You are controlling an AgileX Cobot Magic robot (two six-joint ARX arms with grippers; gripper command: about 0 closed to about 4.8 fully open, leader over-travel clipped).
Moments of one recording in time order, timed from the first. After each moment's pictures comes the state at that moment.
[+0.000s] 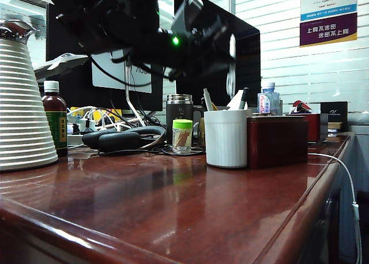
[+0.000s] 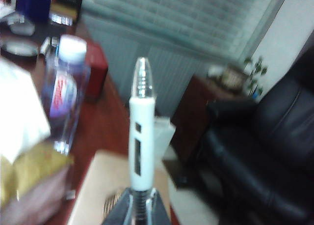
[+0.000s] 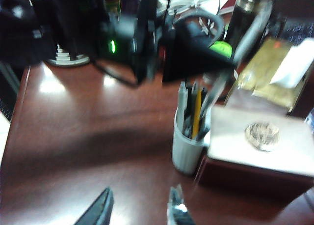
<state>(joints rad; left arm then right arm) -0.58 1.99 1.34 0.68 0.45 -0.25 0.30 0.85 0.94 -0.49 -0.42 -0.18</state>
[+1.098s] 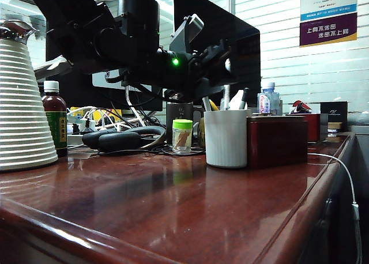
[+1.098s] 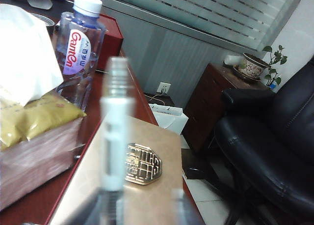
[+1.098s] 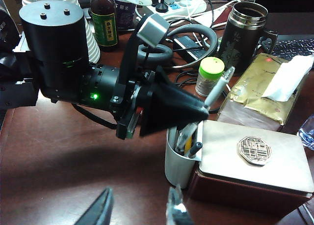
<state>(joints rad) -0.61 1.99 1.19 0.78 0.37 -0.24 0.30 0.88 0.94 -0.43 -0.42 -0.18</state>
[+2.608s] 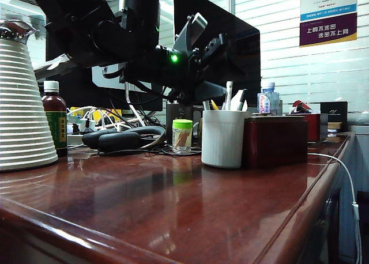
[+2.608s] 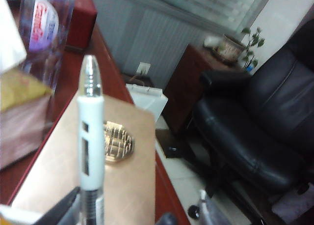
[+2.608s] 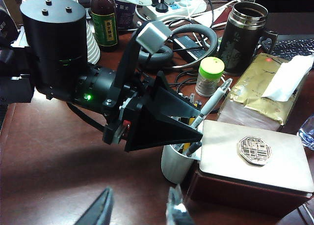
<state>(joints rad) -0.61 1.97 1.19 0.69 0.46 -0.26 0.30 0.88 0.94 -0.43 -0.42 -0.18</state>
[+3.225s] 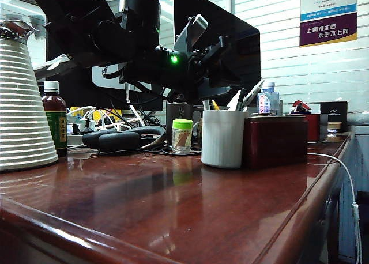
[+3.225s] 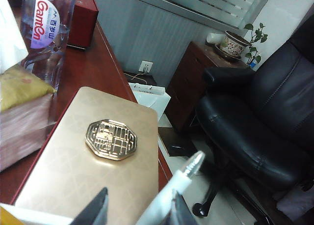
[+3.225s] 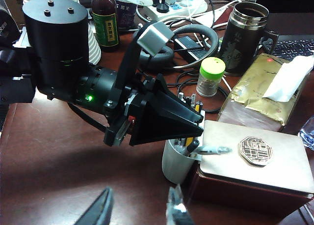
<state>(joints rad) -0.61 1.97 1.19 0.68 0.46 -0.24 0.30 0.88 0.94 -0.43 -0.42 -0.18</state>
